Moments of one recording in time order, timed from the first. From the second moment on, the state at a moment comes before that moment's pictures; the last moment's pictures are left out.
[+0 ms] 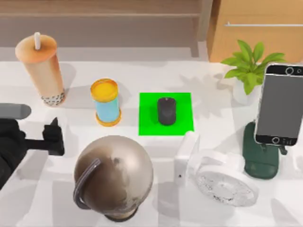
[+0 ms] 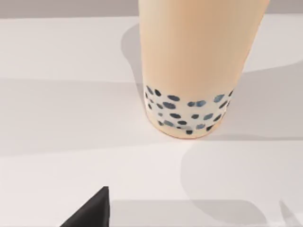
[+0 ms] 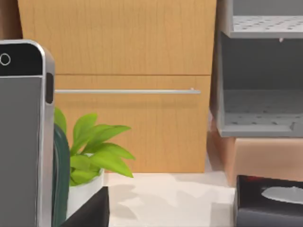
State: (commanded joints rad) left arm -0.11 1.58 0.20 0.99 0.04 -0.01; right arm 0.00 0.00 0.00 0.00 0.00 0.00
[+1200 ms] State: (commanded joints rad) left arm -0.15 2.03 0.57 1.36 -0.10 -0.01; right arm 0.00 0.00 0.00 0.00 0.00 0.00
